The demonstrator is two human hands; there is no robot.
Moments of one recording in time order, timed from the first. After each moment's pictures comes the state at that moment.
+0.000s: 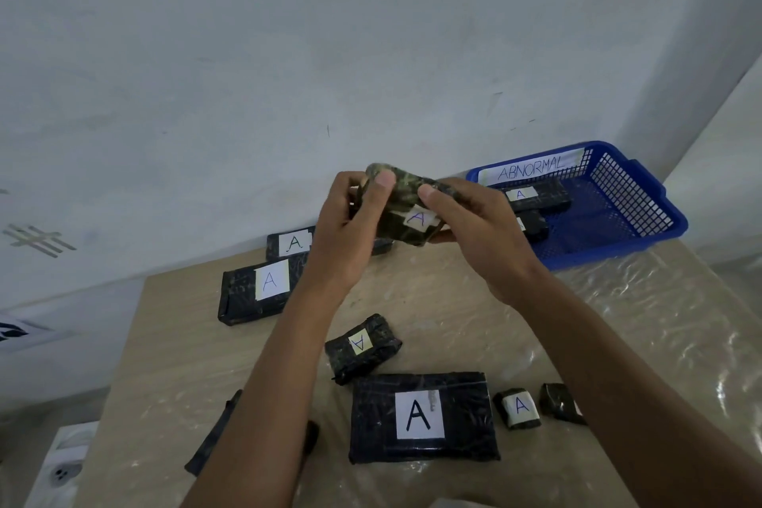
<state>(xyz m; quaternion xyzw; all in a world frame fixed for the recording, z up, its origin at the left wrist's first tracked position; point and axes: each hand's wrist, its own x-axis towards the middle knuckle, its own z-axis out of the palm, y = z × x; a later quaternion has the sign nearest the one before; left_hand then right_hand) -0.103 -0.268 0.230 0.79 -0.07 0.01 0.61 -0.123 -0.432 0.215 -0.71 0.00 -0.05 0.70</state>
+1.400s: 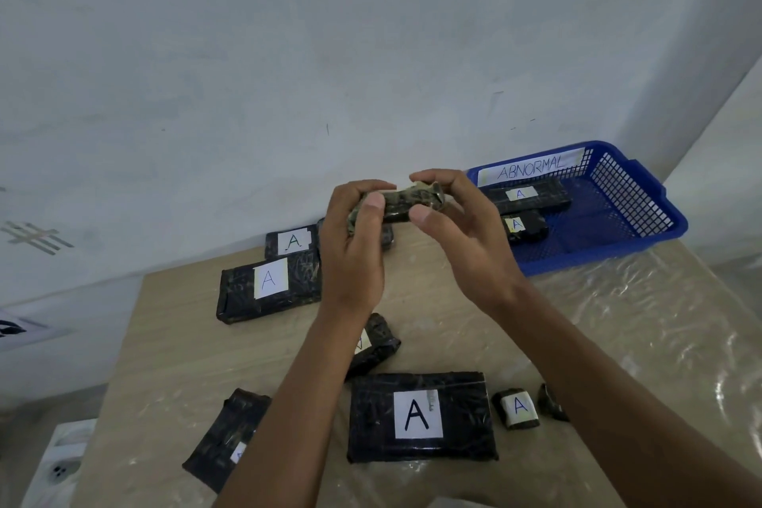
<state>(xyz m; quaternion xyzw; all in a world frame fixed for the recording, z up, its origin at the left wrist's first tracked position) -0.112 -0.281 0.206 0.74 -0.10 0.14 0.65 -0.133 -0.420 0.205 -0.64 -0.10 -0.10 0.75</state>
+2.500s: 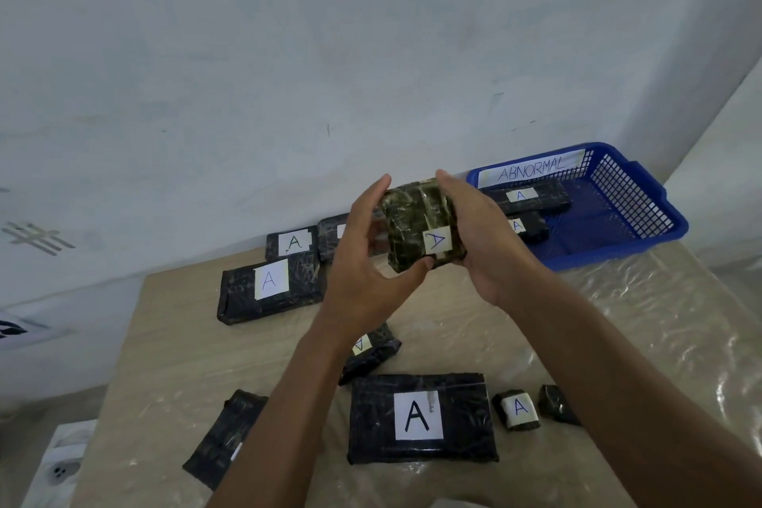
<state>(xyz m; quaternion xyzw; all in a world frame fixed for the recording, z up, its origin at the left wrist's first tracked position) -0.120 -0.265 0.185 0.81 -0.20 0.06 0.55 -0.112 -0.425 0.217 -0.62 0.16 0.07 0.77</state>
